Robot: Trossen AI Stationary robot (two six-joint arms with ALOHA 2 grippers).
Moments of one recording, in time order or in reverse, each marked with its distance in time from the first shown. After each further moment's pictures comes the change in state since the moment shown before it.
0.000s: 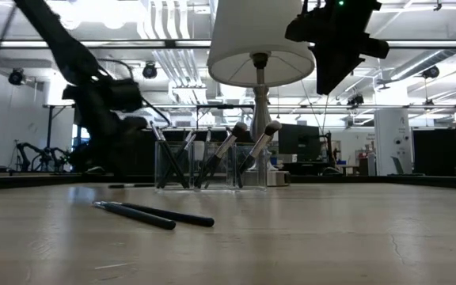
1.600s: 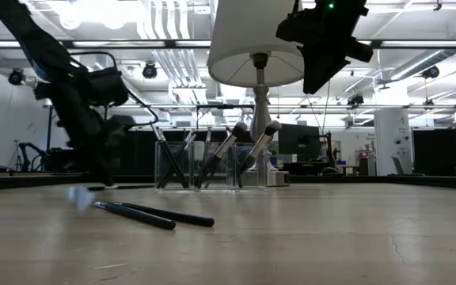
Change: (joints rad) left arm -0.138 -0.173 -0.219 0.127 -0.092 -0.288; right arm -0.043 0.000 0.000 0.107 0.011 -0.149
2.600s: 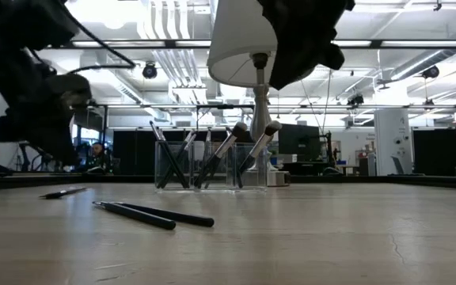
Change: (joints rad) left arm -0.858 -0.362 -0.031 -0.298 -0.551 -0.523; right arm 0.103 0.073 0.000 0.284 -0.174 -0.164
